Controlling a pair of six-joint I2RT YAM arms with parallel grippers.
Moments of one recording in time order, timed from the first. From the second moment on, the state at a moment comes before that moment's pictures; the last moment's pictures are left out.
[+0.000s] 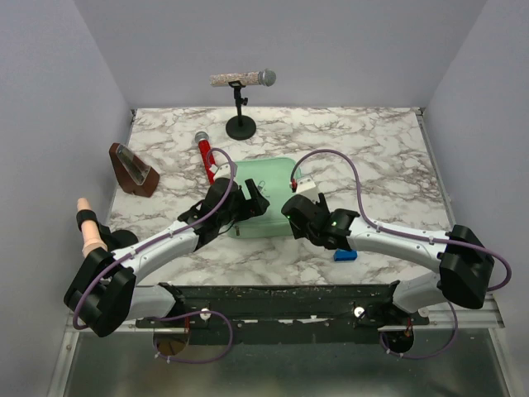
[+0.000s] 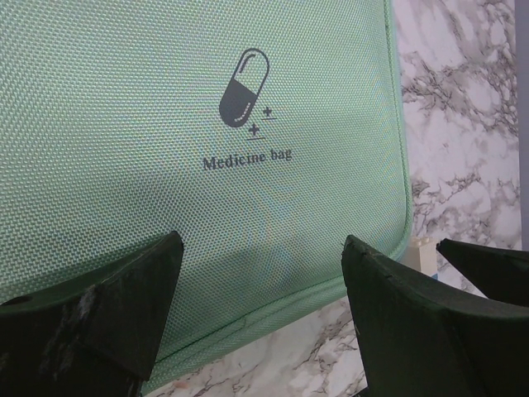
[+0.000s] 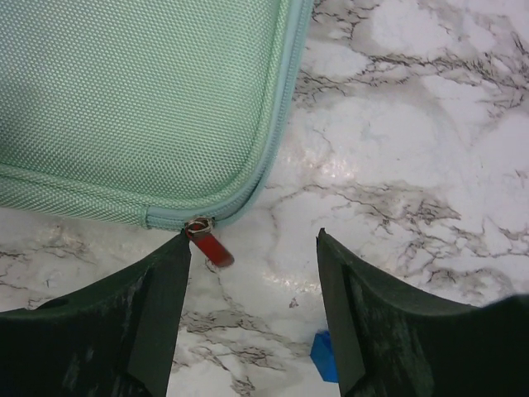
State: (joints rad) left arm -0.63 1.25 0.65 0.05 -0.07 -0.78; right arm 1.01 1.43 0.94 -0.46 0.60 0.44
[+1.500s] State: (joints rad) left arm -0.60 1.20 0.60 0.05 -0.06 -0.78; right arm 0.95 1.36 0.75 -0.23 0.44 0.27
